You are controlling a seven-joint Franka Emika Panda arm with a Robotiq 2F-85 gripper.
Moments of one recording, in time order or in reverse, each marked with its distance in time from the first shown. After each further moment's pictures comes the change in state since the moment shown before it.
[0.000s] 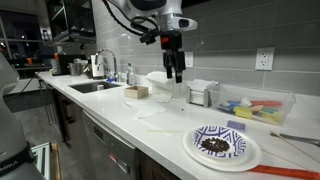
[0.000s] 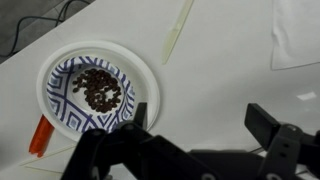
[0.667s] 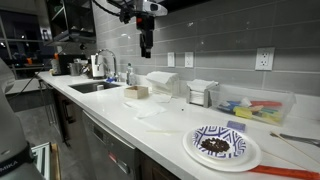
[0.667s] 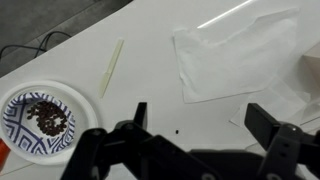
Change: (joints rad) arm 0.105 -0.134 0.158 0.109 0.075 -0.351 0.205
